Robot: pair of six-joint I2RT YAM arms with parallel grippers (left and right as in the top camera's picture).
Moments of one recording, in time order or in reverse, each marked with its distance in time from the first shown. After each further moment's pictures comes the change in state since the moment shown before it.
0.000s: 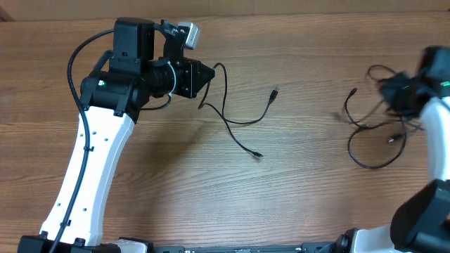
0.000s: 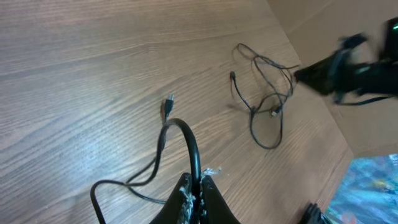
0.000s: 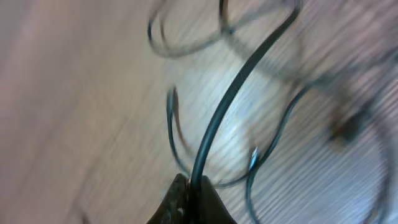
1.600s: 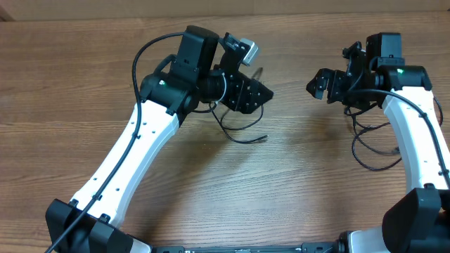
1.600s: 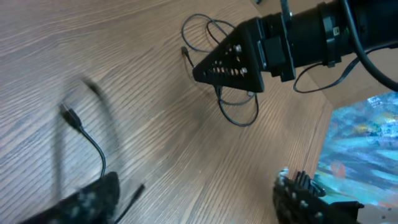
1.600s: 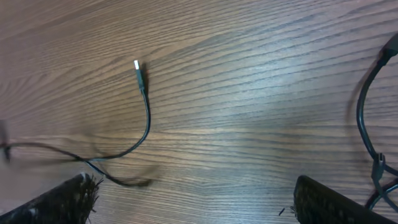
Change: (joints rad) left arm -0.233 0.109 -0.034 0.159 0.016 0.027; right arm 0.319 -0.001 0.051 -0.143 -0.260 -0.415
